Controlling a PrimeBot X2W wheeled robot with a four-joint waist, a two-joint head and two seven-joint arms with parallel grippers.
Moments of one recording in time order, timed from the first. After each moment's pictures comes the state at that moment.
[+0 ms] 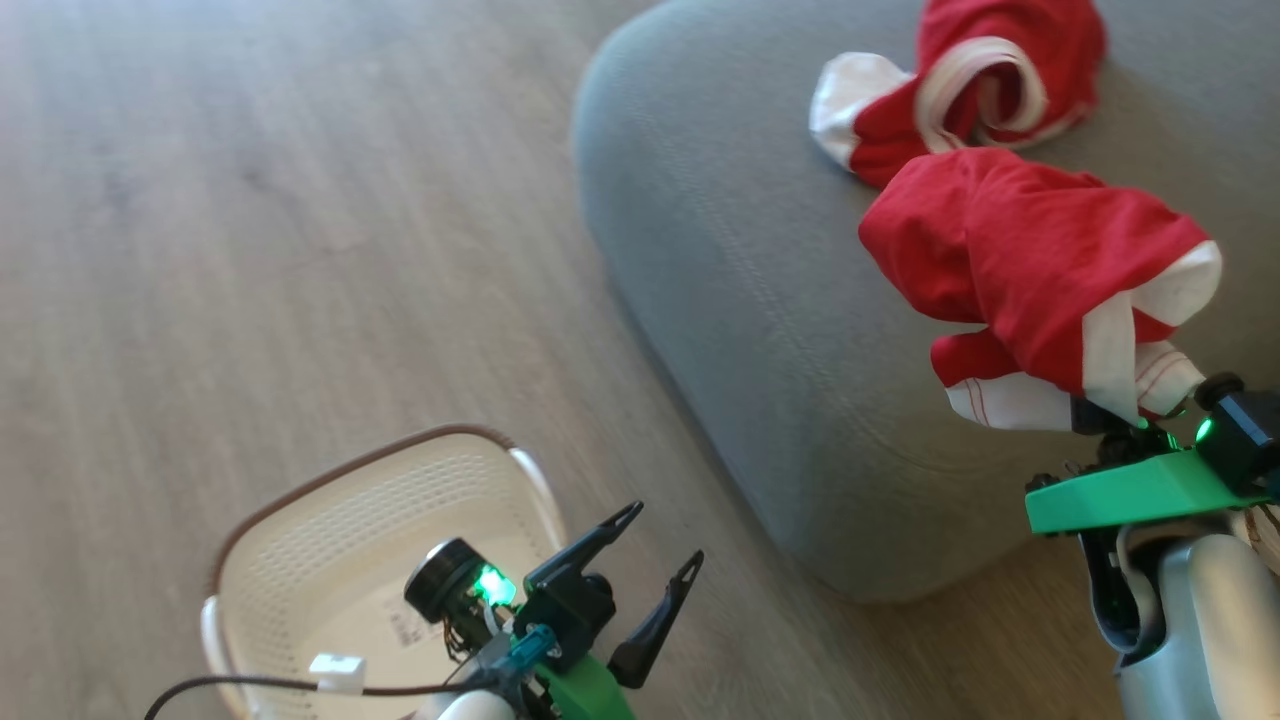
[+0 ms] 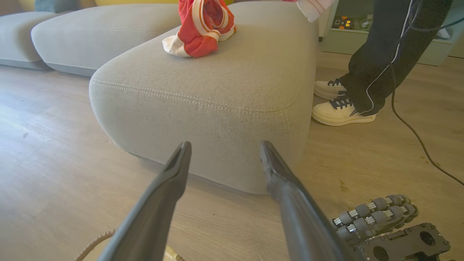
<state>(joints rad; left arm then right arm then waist) -0.13 0.07 -0.57 0.30 -0.01 -0.11 -0.26 -0.15 -0.13 -0.03 0.06 0.17 0.13 -0.26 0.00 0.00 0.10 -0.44</state>
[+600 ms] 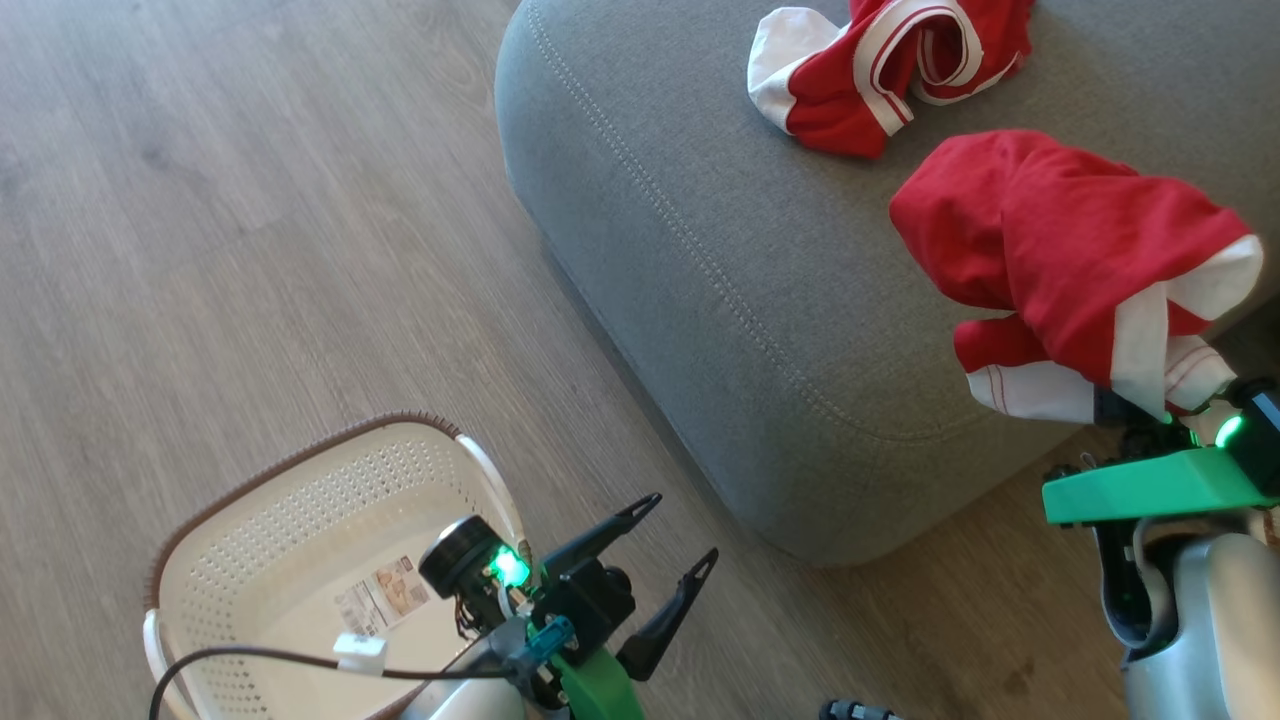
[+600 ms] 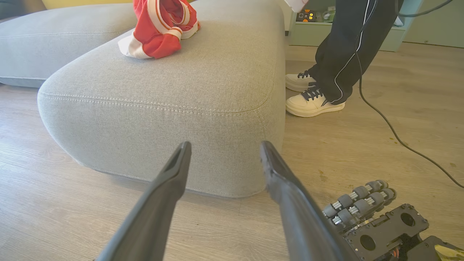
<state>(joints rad) -0.19 0.10 -0.63 0.31 0.00 -0.12 -0.26 -0.15 -0.09 -0.09 0.04 0.17 0.13 -0.26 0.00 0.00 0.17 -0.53</state>
